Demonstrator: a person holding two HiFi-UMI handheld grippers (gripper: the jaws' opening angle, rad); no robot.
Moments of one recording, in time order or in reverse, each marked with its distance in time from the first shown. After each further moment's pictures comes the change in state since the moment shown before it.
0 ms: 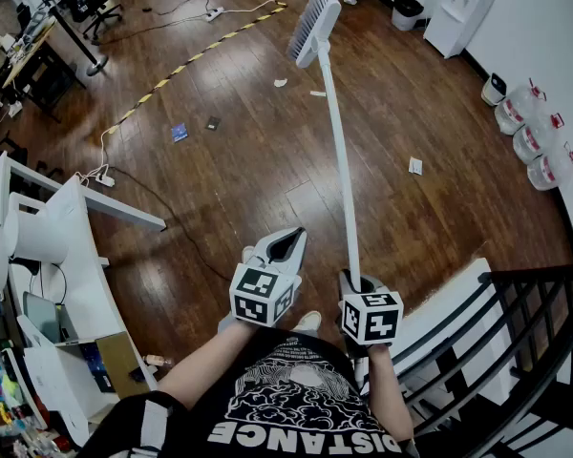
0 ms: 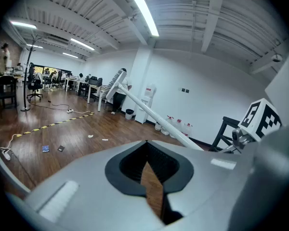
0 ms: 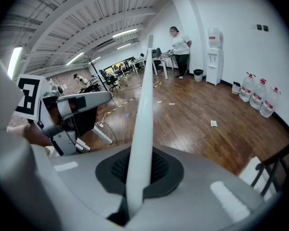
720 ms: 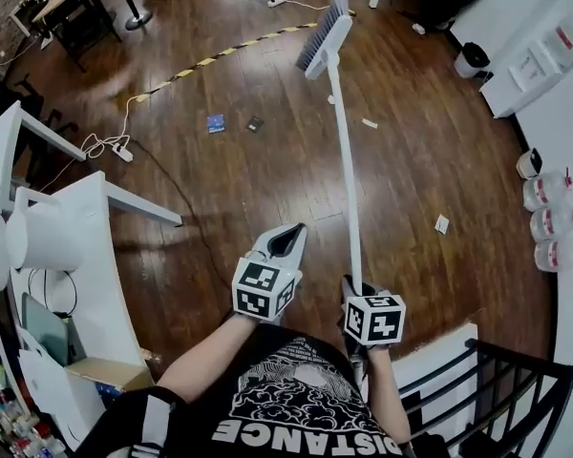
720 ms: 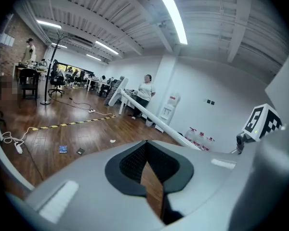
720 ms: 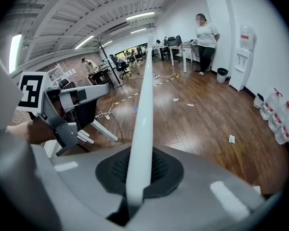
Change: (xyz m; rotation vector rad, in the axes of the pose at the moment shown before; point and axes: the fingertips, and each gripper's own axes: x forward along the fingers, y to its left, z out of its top) left arm 0.020 0.252 0.082 -0.134 -0.061 0.156; right arm 0.164 0.100 0.151 -0.127 0.146 0.065
